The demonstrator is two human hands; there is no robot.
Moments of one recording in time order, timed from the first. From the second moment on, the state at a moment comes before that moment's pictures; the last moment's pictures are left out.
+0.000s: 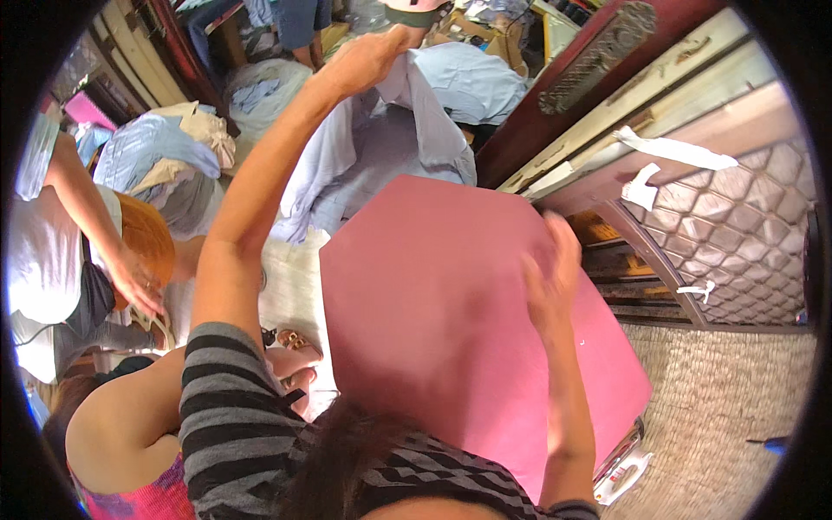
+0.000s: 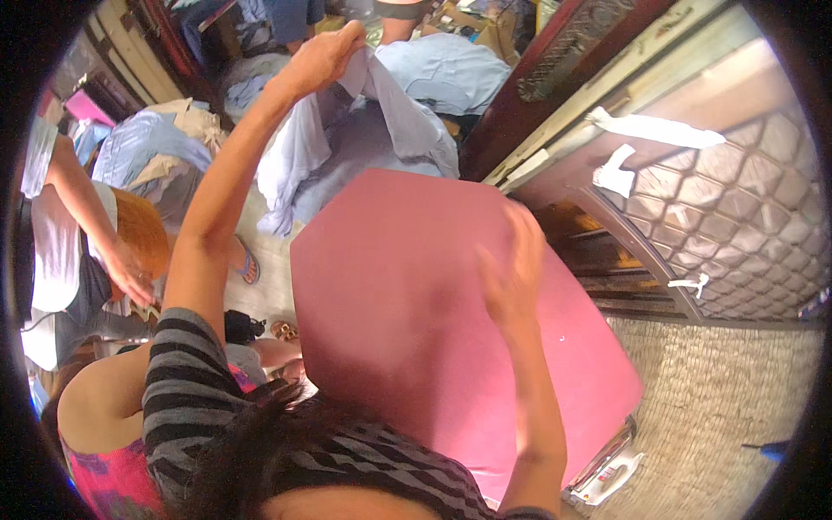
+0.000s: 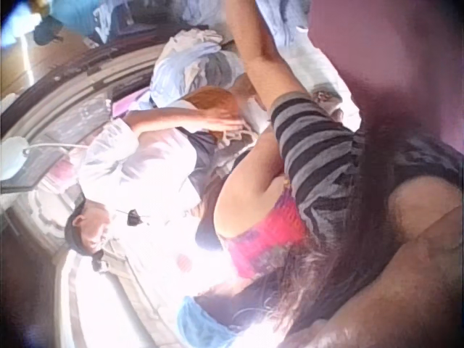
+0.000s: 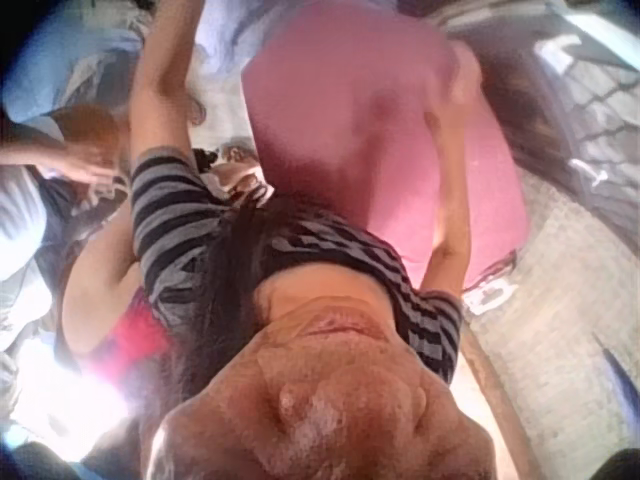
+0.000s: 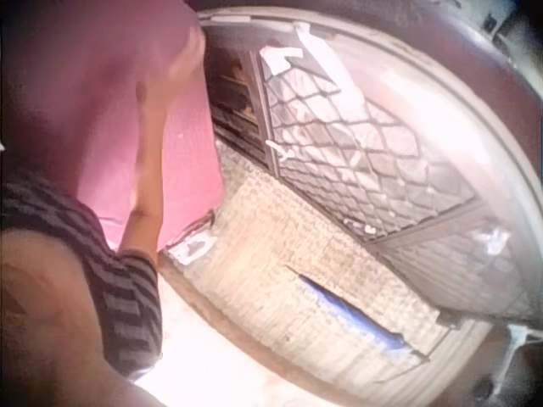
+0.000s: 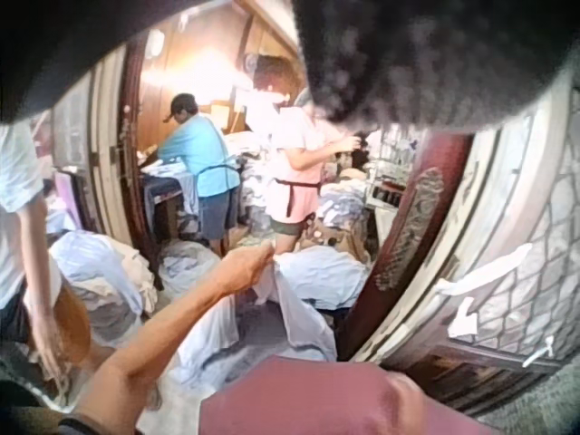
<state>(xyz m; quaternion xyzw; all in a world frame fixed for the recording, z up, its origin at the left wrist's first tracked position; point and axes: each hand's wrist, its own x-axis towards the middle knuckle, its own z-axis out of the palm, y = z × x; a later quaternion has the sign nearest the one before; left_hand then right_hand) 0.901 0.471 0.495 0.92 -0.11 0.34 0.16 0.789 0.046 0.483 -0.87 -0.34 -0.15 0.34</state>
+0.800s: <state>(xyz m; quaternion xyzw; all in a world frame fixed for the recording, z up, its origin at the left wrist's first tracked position) 0.667 0.217 0.738 0.82 -0.25 0.49 0.15 0.736 -0.127 0.657 -0.80 -0.32 -0.32 0.40</state>
